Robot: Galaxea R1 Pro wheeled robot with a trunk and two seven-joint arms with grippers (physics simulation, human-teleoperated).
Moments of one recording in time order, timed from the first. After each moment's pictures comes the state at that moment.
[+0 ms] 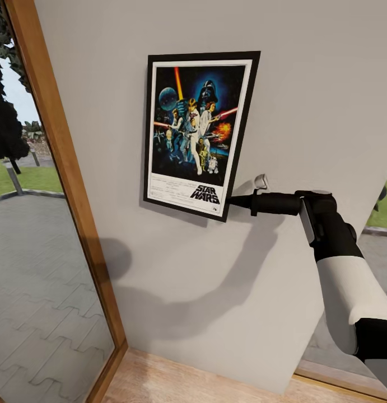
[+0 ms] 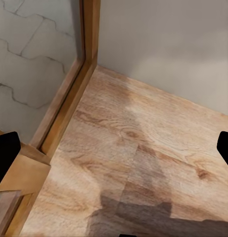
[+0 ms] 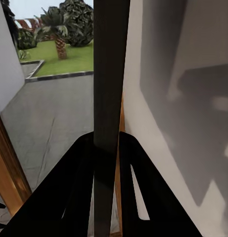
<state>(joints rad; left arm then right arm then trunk) 0.04 0.22 0.42 -0.82 0.03 0.04 -0.45 -1.11 -0.14 -0.05 -1.04 0.03 0.60 1.35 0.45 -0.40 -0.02</state>
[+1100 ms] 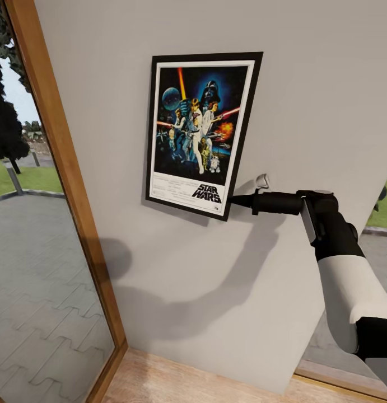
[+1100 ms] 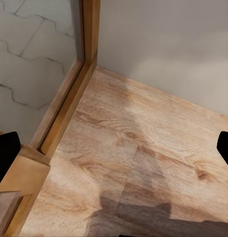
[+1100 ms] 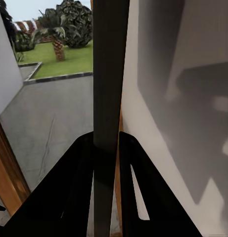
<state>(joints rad) 0.04 0.21 0.43 -0.82 0.03 0.04 -0.45 -1.11 -0.14 -0.06 -1.03 0.03 0.61 1.35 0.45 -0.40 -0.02</state>
